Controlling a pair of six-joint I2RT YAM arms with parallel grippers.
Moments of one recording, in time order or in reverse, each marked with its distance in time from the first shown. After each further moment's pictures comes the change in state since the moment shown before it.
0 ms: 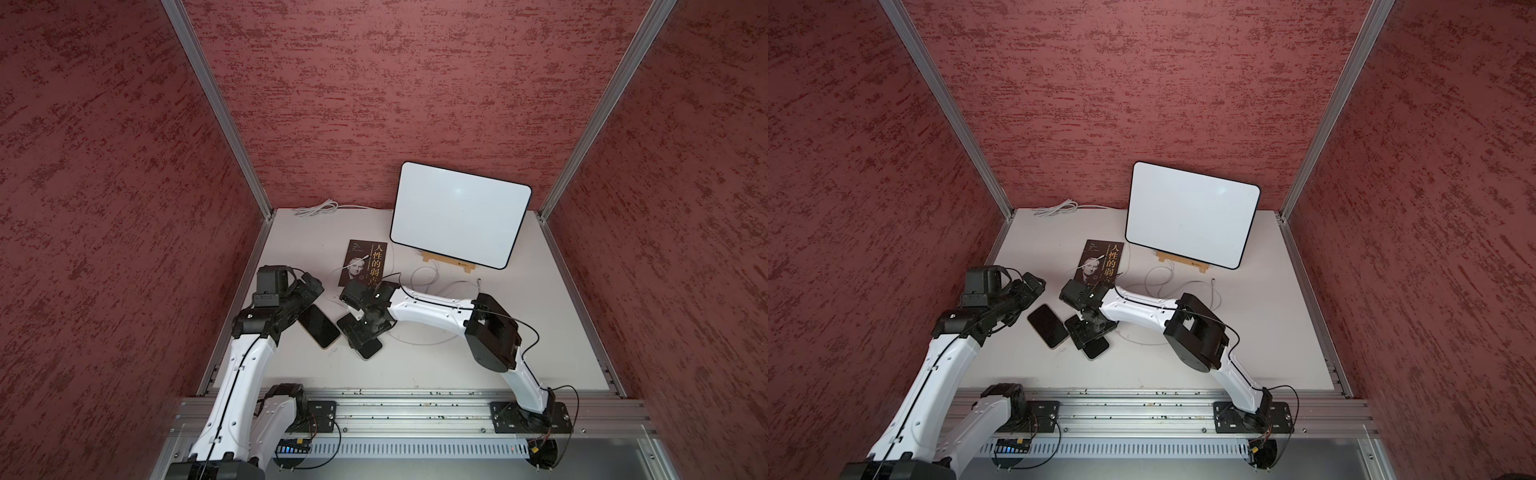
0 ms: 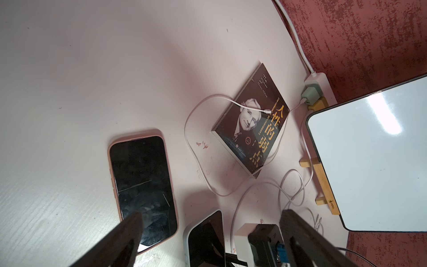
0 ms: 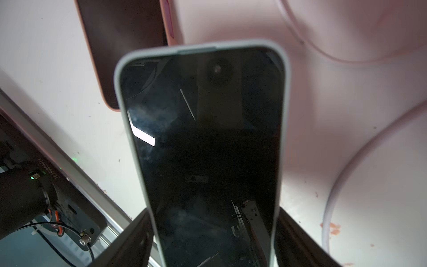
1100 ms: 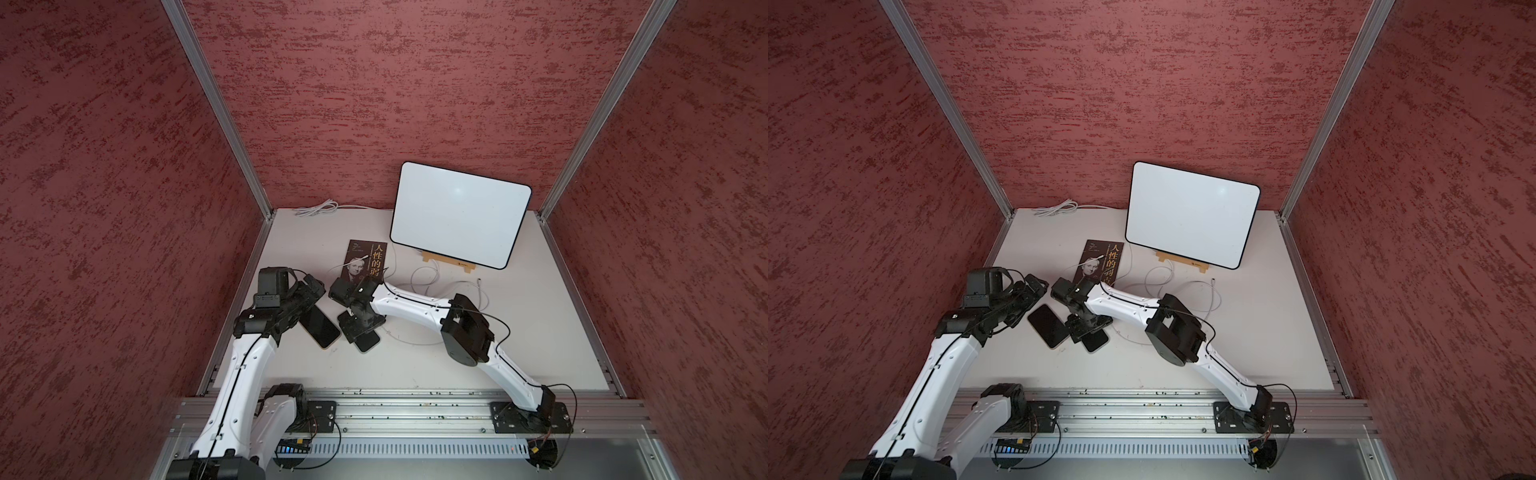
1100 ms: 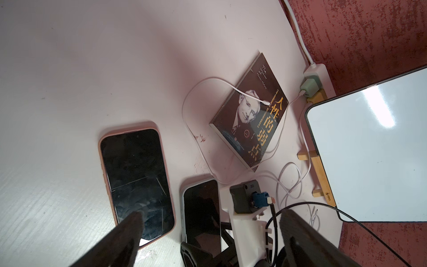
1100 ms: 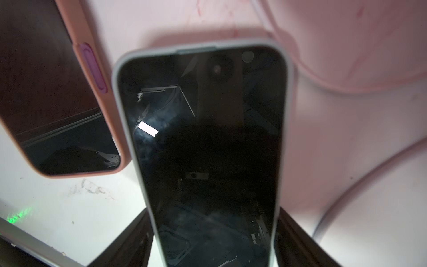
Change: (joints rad) left arm 0.004 0.010 -0.018 0.017 0.040 -0.001; right arm -0.017 0.227 0.332 -0.204 0.124 0.035
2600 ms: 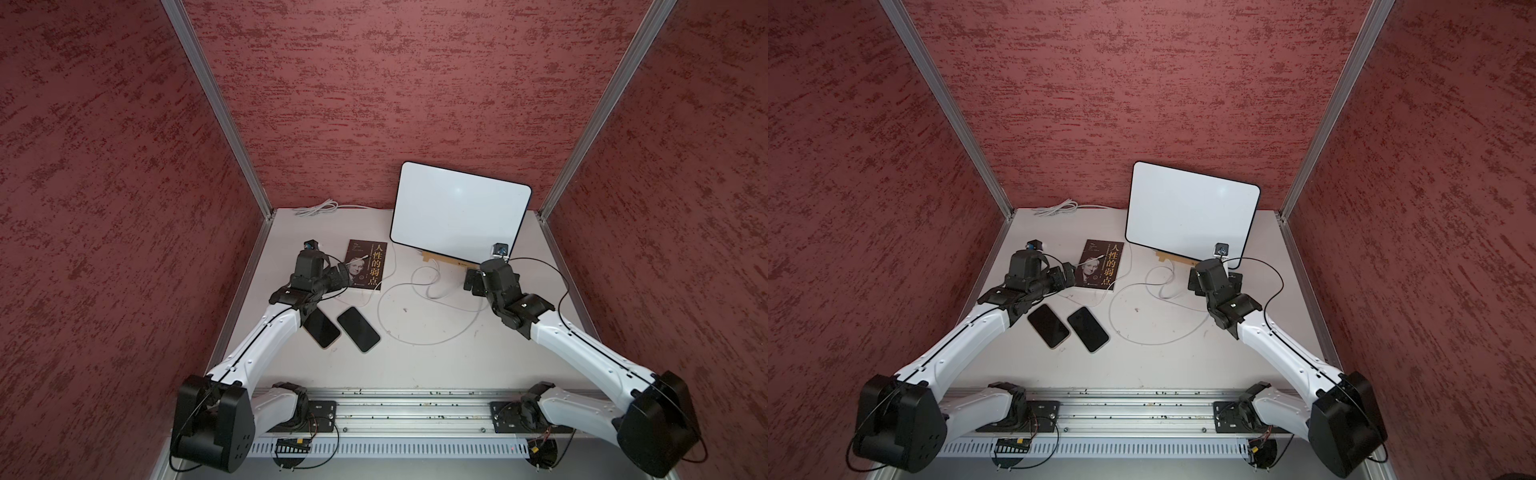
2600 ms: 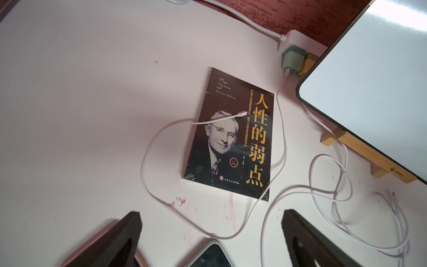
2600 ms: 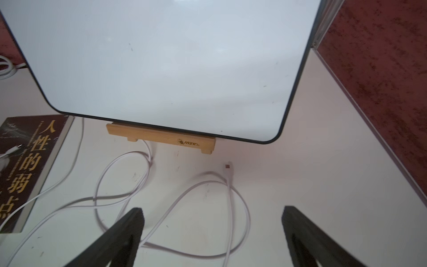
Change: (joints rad) left arm -0.225 0.294 0.004 0.453 -0.244 0.378; right arm -0.586 -1.316 -1.437 0.879 0.637 -0.066
